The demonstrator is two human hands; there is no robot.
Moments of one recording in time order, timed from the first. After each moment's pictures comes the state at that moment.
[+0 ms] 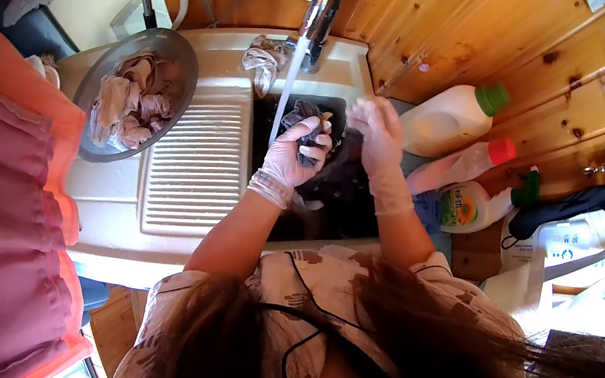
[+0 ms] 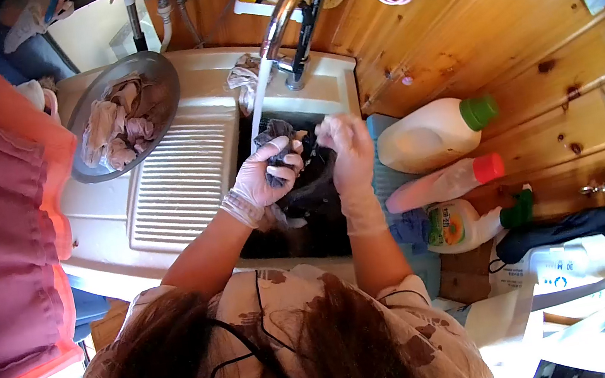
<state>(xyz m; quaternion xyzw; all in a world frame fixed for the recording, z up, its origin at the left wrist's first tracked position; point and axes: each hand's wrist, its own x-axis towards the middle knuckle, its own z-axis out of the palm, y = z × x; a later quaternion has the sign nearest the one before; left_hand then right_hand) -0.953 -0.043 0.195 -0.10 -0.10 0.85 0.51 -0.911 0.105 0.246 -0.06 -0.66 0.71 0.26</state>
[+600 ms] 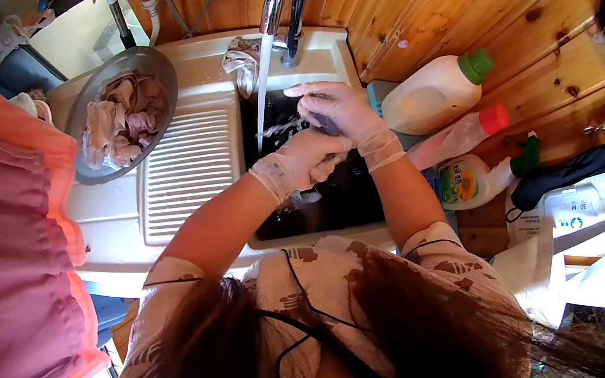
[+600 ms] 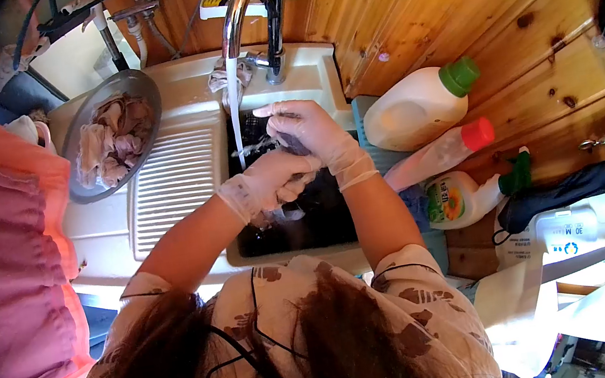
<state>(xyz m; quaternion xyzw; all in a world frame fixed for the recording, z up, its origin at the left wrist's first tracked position) -0.934 -0.022 0.264 0.04 0.49 0.63 0.61 -0.940 0.121 0.253 0.06 -0.61 0.78 -0.11</state>
